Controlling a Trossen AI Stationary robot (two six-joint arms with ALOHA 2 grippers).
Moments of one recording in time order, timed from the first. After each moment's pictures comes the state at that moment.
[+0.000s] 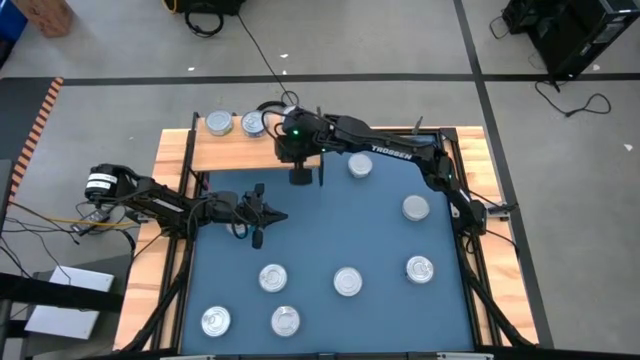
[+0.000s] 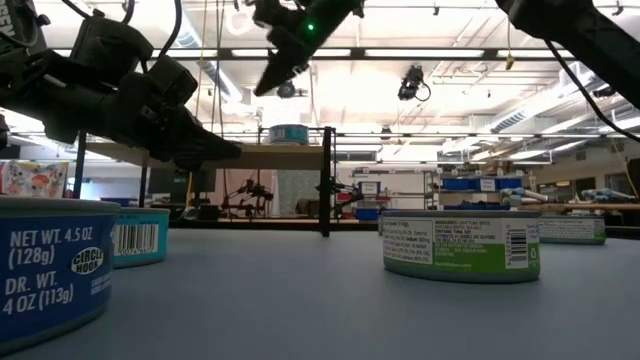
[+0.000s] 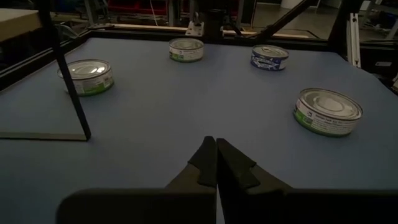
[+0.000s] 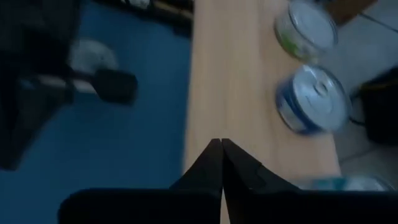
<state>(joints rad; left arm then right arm) 0.04 1.32 0.15 0.97 0.00 -0.06 -0.25 2.24 2.36 -0.86 0.01 -0.45</state>
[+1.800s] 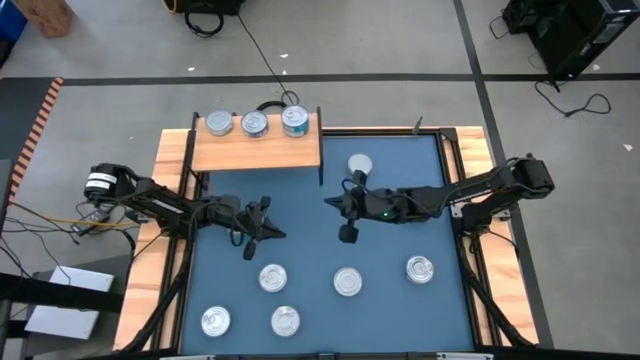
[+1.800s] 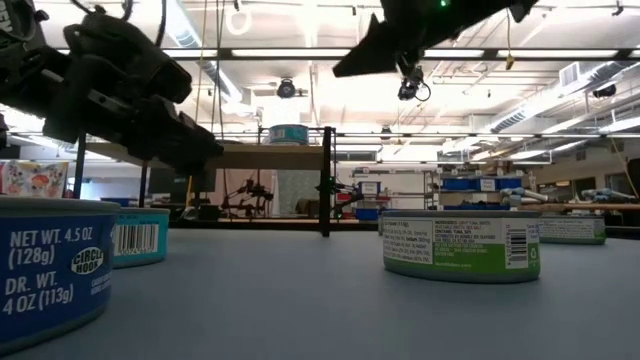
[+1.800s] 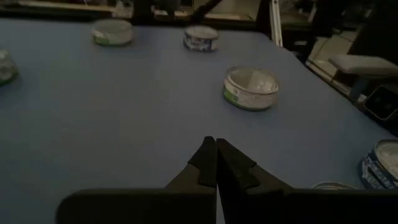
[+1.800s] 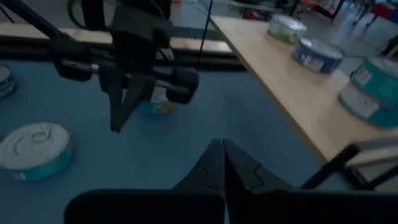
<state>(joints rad) -0.01 1.32 0.17 0.88 0.22 -0.06 0.12 1.47 0.92 0.15 0.42 -0.01</state>
